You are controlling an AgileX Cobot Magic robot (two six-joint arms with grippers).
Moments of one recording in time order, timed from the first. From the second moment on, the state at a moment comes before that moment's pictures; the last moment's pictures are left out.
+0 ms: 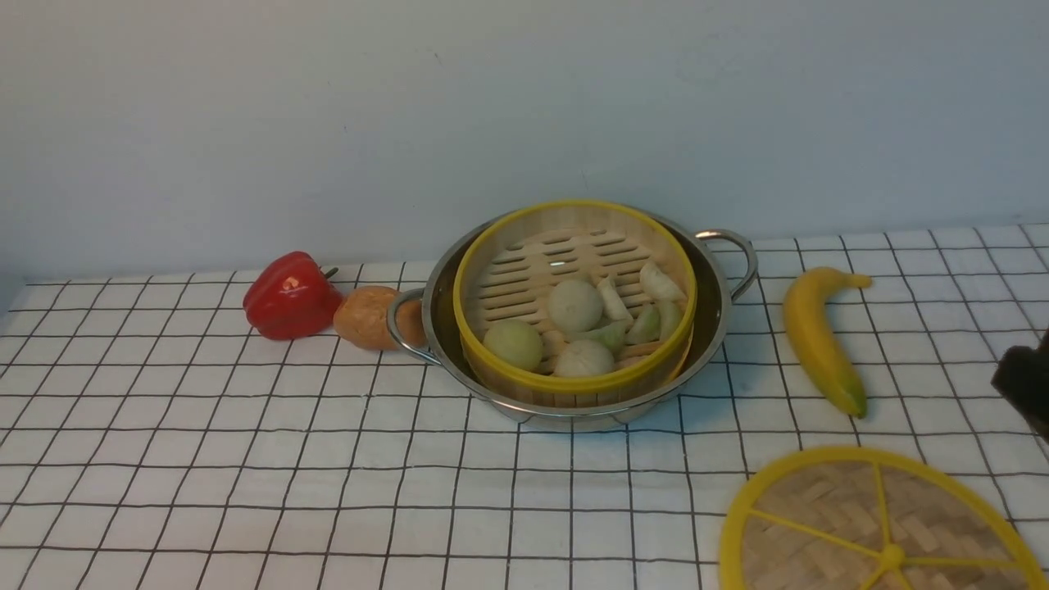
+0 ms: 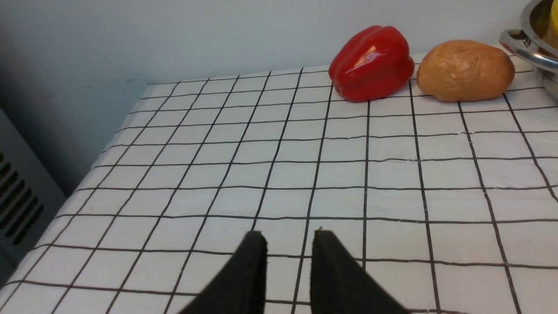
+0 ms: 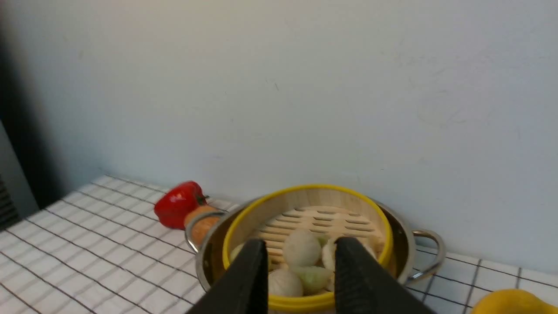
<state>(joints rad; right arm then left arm) 0.50 0.50 -0.37 -0.47 0.06 0.69 0.18 0.00 0.01 -0.01 0.36 0.16</state>
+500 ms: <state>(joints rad) 0.50 0.50 -0.37 -0.35 0.19 0.82 0.18 0.00 0.01 -0.01 0.36 0.16</state>
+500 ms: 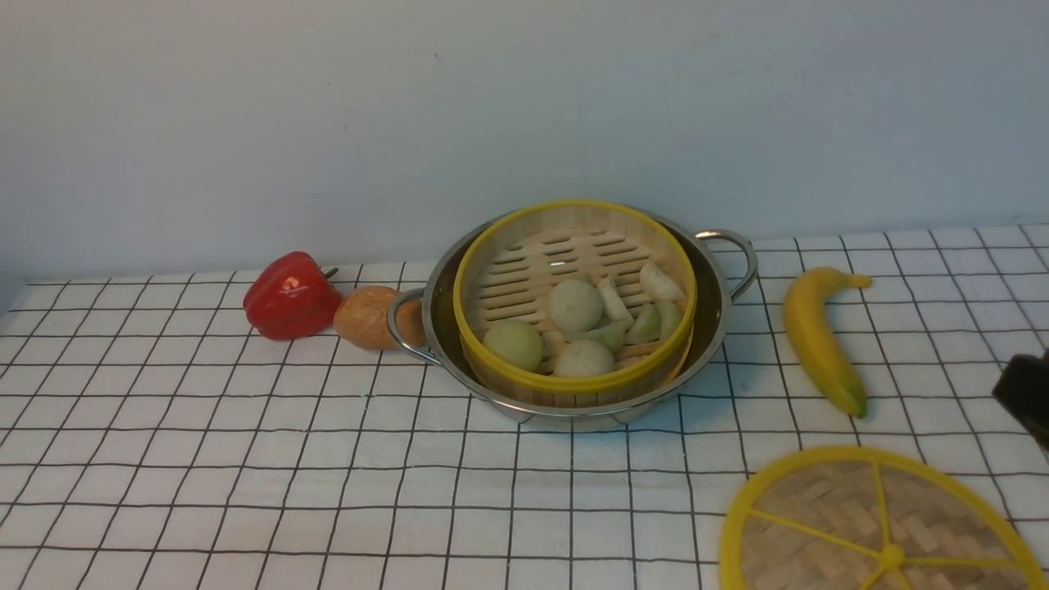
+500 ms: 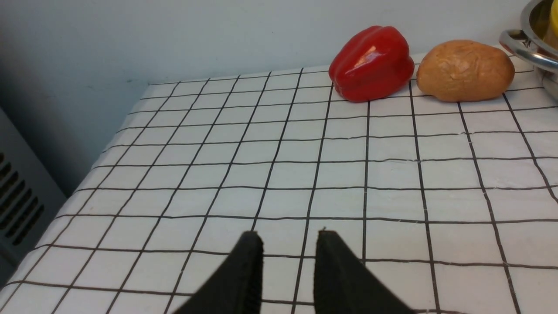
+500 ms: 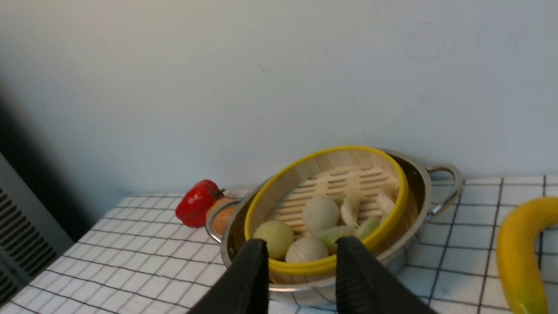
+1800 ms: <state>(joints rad) 0.50 1.49 -0.82 -0.19 0.85 0.17 0.18 0.00 0.01 -0.01 0.36 0.16</state>
